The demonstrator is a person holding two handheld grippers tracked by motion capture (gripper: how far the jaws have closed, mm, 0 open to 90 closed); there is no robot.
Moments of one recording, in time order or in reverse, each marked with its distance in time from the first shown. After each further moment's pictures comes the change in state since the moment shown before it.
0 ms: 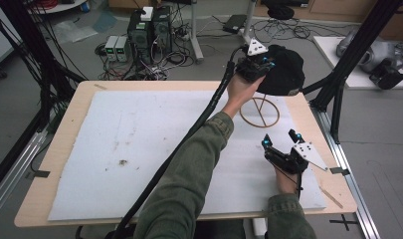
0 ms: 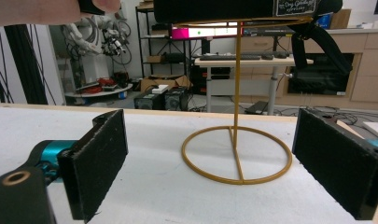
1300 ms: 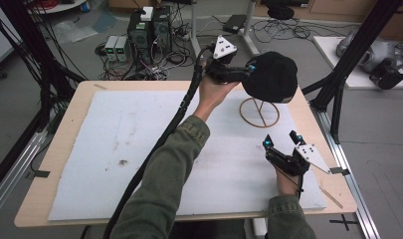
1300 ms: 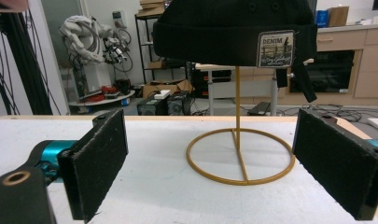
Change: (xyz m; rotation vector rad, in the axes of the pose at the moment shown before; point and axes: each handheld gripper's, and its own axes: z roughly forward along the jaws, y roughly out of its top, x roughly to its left) left arm 0.018 0.004 -0.097 -0.069 0.110 0.019; right arm 0.003 0.002 -0.007 -0.013 -0.001 0.051
